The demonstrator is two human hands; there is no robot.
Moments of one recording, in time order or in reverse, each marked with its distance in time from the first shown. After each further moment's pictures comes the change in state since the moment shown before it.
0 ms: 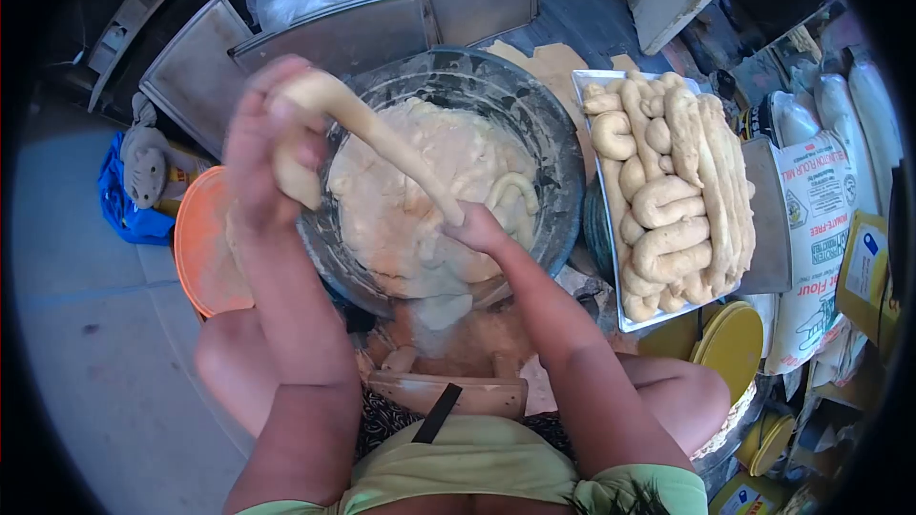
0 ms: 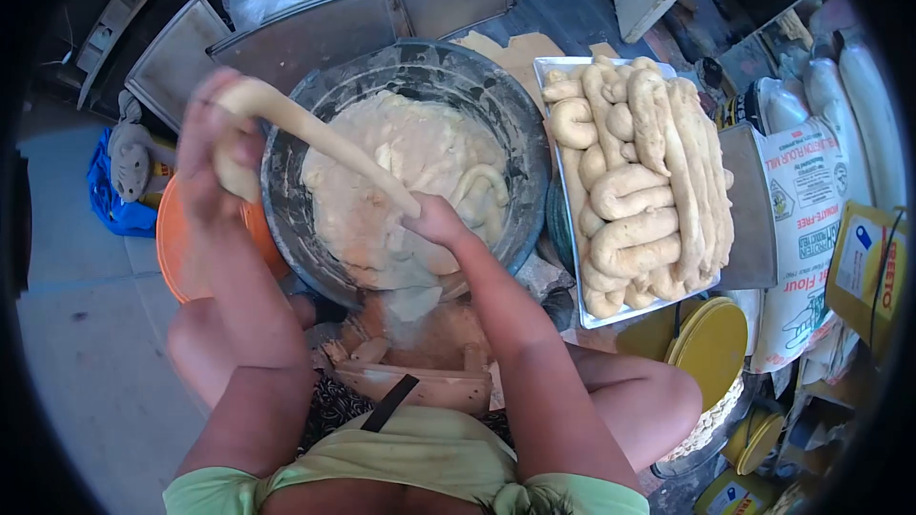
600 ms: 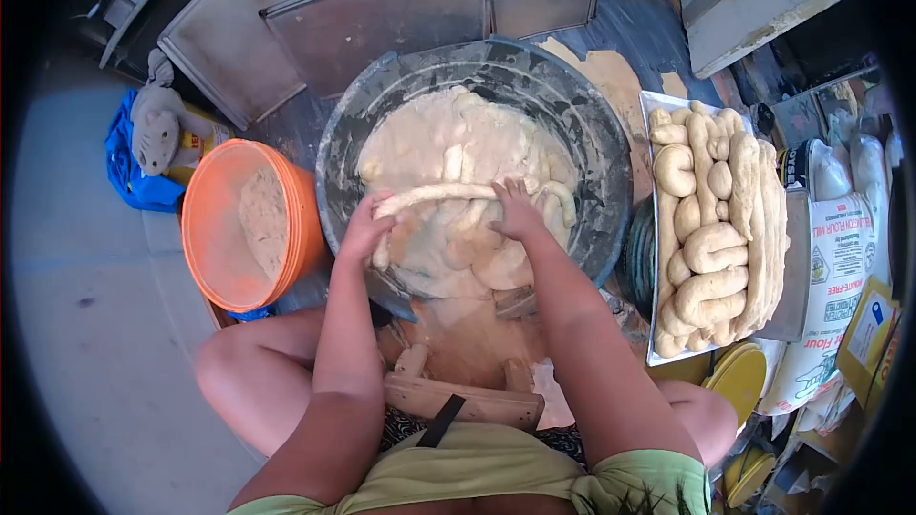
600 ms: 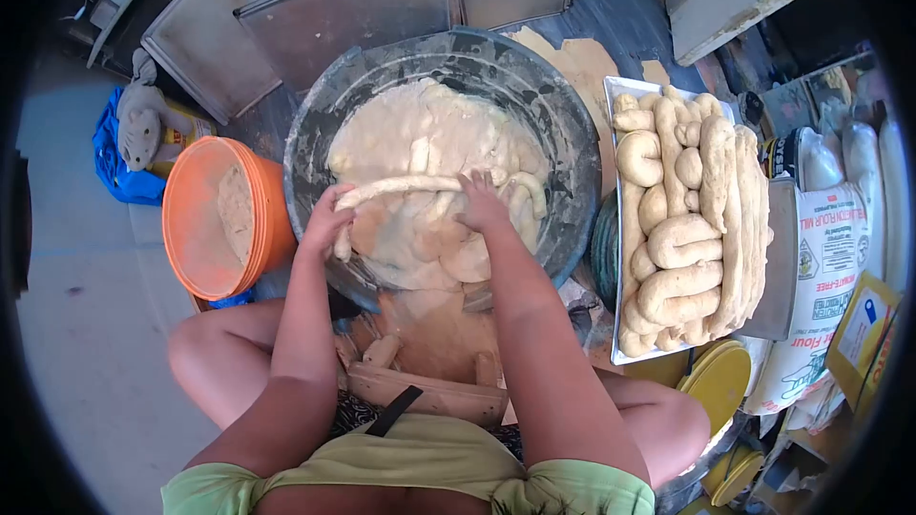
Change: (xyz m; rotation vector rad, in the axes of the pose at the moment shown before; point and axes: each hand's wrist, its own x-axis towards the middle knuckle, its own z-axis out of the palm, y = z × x) left_hand -0.105 -0.206 -0.177 0.484 0.421 -0.583; right_hand 0.054 0.056 0.007 -0.813 -0.153 0.309
